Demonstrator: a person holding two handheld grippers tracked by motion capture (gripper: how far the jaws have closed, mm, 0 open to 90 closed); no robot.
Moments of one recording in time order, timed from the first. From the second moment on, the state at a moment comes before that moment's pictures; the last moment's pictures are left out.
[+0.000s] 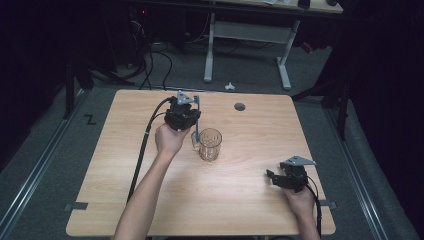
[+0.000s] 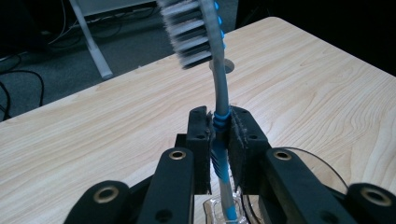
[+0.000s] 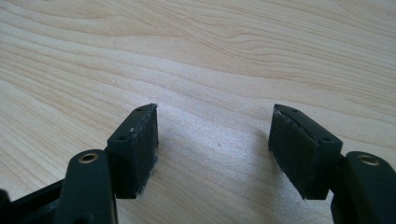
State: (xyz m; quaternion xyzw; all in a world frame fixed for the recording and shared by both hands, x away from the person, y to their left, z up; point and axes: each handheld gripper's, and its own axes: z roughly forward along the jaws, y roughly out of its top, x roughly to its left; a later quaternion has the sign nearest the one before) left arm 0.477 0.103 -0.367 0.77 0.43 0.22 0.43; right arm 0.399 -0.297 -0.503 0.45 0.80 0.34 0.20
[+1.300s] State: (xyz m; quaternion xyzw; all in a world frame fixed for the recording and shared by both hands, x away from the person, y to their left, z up) left arm 0.468 0.109 -0.388 0.75 0.43 0.23 0.44; right arm 0.399 -0.297 -0.503 0.45 0.80 0.34 0.20
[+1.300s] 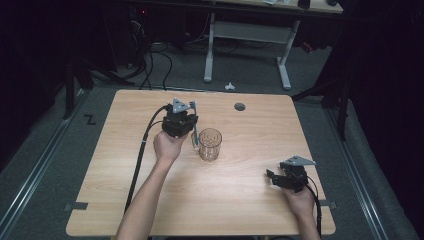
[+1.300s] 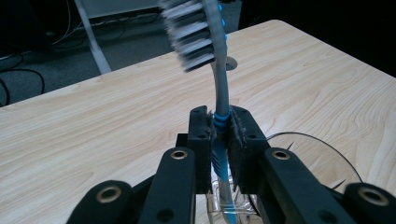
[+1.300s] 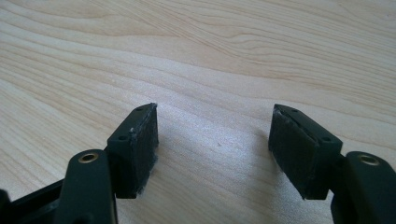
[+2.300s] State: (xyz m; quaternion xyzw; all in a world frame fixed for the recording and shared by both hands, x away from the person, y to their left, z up) left arm 0.462 0.103 -0.408 0.75 0.42 0.25 0.45; right arm 0.399 -0.297 -0.503 0.45 0.80 0.34 0.20
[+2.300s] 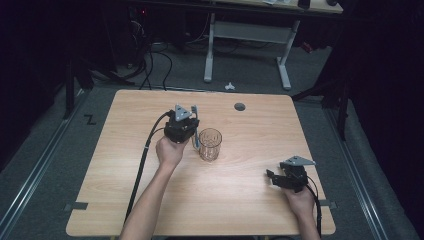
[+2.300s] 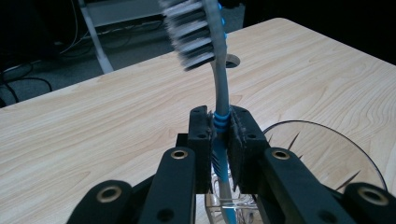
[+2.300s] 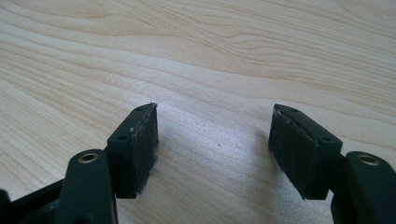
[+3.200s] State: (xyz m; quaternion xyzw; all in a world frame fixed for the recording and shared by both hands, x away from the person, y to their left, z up) left arm 0.458 0.101 -0.414 0.74 0.42 0.27 0.45; right arm 0.399 -0.297 -0.503 0.45 0.80 0.34 0.20
